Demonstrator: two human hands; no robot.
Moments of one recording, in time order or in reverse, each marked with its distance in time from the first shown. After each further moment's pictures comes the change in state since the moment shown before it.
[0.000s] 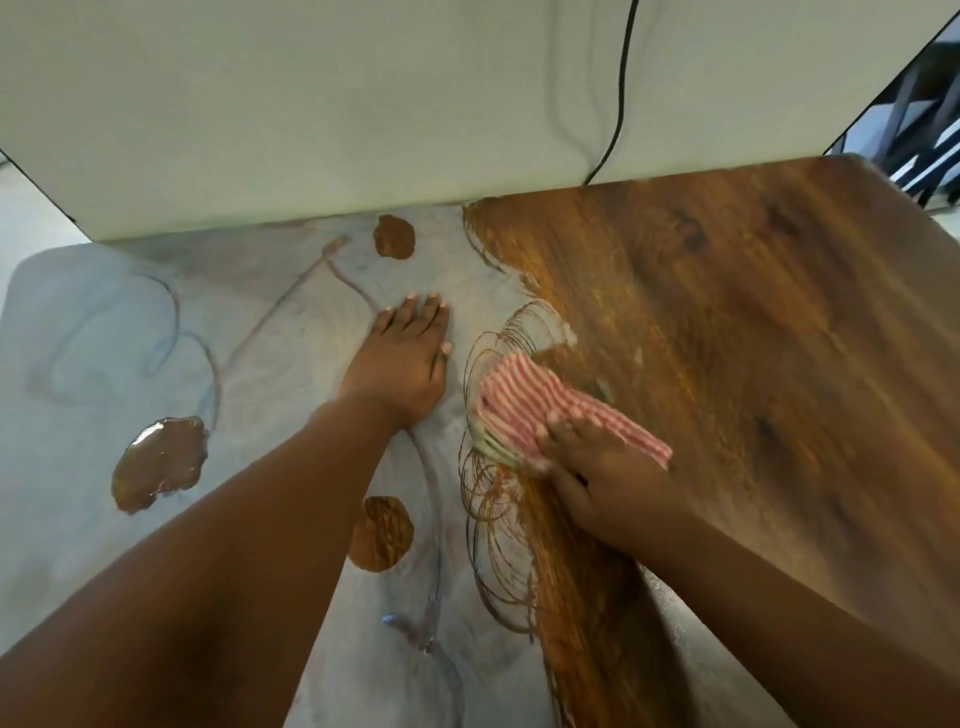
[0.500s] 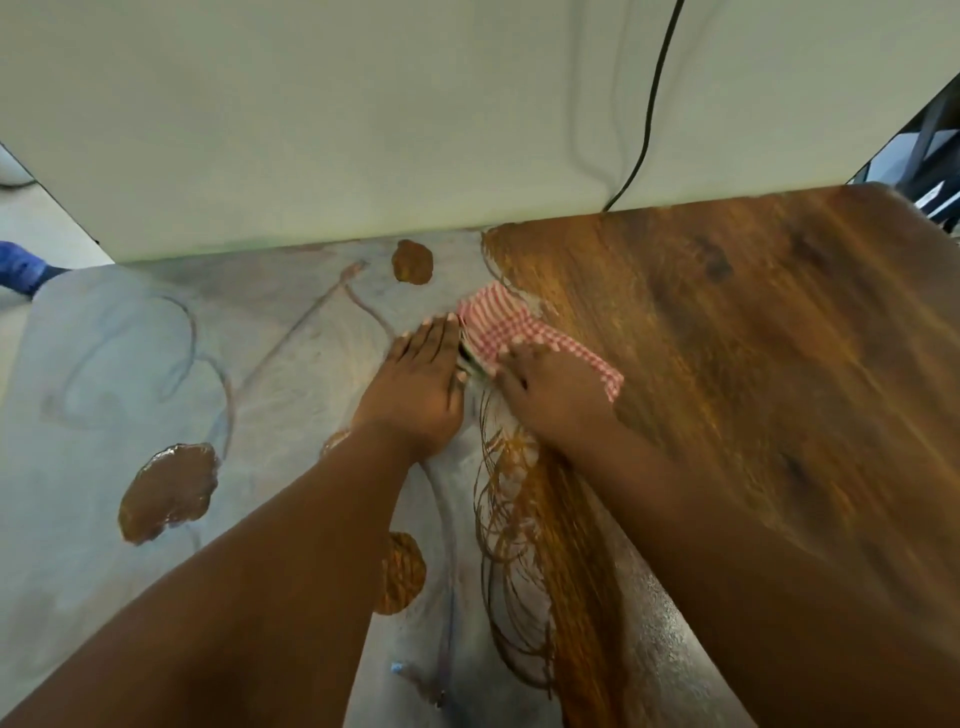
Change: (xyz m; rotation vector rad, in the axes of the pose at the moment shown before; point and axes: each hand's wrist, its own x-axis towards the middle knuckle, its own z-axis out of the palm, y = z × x) left_hand 0.001 0.001 0.003 -0.042 0.015 -0.039; right_hand 0.133 -0.014 -0.007 -0.016 0.152 0.085
